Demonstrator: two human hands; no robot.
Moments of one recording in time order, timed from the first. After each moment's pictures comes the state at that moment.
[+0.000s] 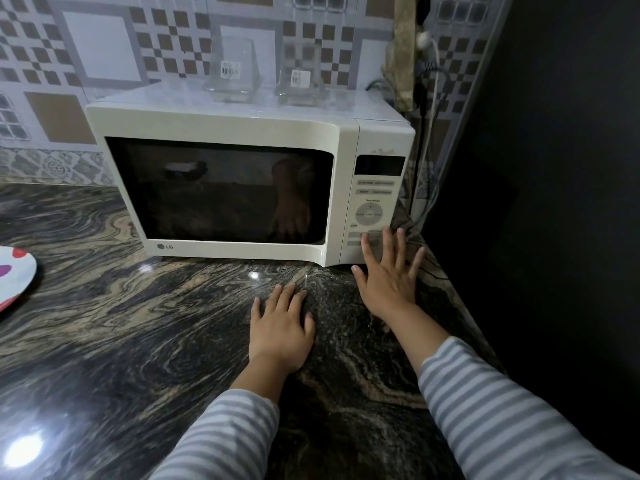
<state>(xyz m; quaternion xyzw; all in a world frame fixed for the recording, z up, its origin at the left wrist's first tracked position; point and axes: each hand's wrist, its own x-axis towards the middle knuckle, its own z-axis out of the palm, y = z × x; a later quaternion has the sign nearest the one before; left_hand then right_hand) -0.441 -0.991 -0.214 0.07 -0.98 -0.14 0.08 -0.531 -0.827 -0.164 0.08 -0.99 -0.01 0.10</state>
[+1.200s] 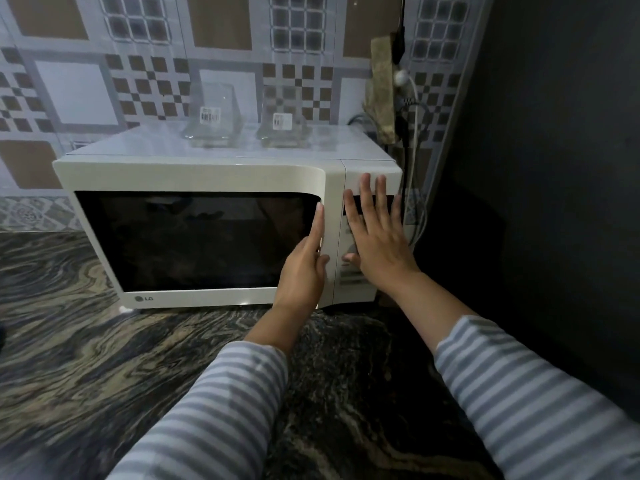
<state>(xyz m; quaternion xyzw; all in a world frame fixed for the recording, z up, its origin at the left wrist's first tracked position) -0.554 -0.980 -0.118 -0.12 -0.85 -0.41 0.31 -0.591 -0.833 -0.073 0.24 -0.90 -0.06 0.35</state>
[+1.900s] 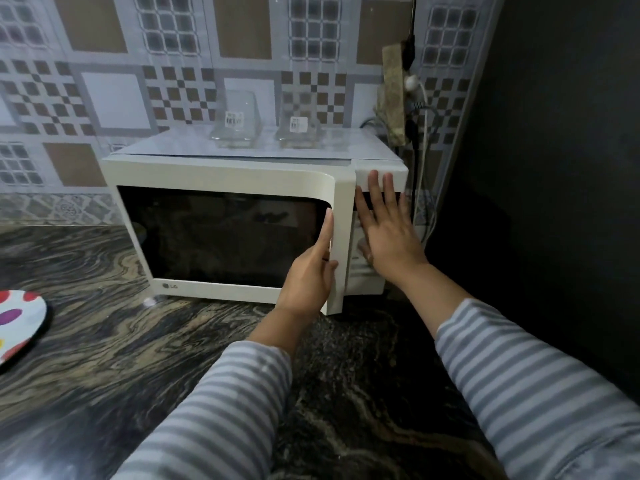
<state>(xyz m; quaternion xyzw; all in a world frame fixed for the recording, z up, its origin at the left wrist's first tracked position) -0.509 -0.985 -0.113 -0.15 -0.86 -0.38 0.30 -0.574 -0.830 -0.063 0.25 -0.92 -0.02 0.31</state>
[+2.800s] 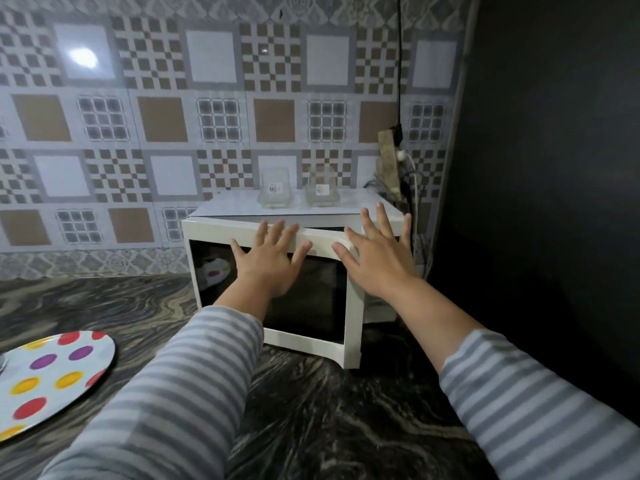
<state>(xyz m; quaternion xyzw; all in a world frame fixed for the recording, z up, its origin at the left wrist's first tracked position) -0.438 -1.080 0.008 0.05 -0.98 -0.08 0.20 -0.440 -0.888 0.029 0.17 -0.96 0.02 0.24</state>
